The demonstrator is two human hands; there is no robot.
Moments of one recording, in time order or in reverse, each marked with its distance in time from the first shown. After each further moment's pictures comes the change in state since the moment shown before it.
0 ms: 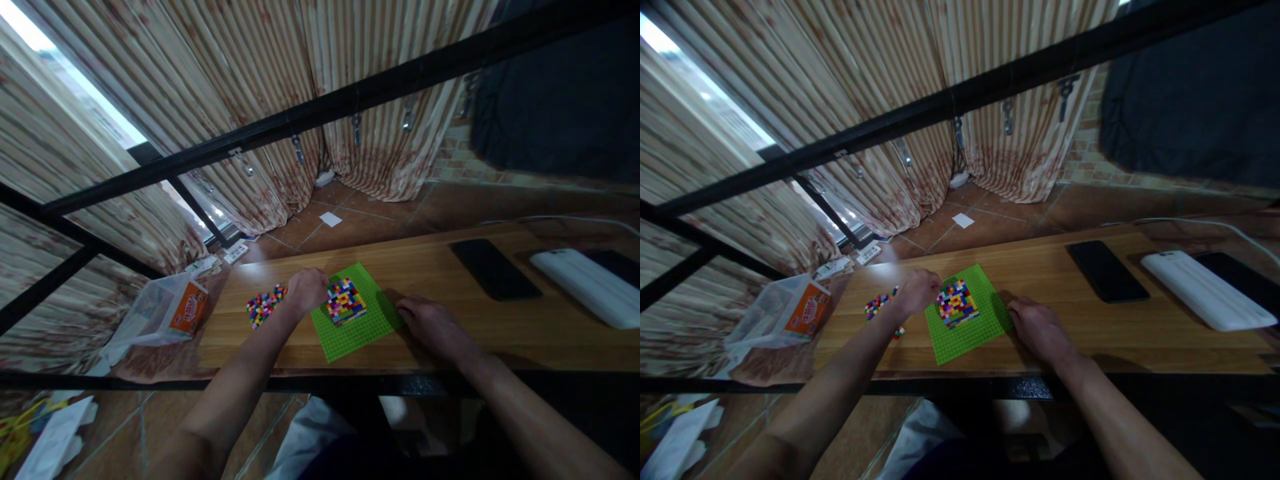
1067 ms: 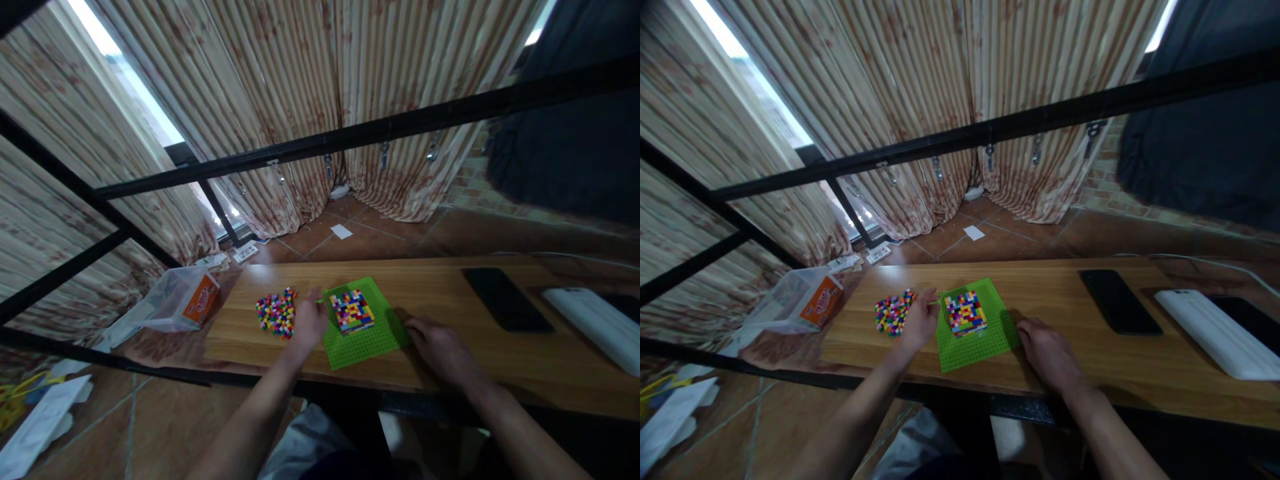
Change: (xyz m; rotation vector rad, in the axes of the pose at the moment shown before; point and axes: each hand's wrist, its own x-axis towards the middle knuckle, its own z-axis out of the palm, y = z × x) left_hand -0.036 -0.008 0.064 -0.729 0.367 -0.301; right_hand -0.006 0.006 0.006 0.010 0.001 -0.009
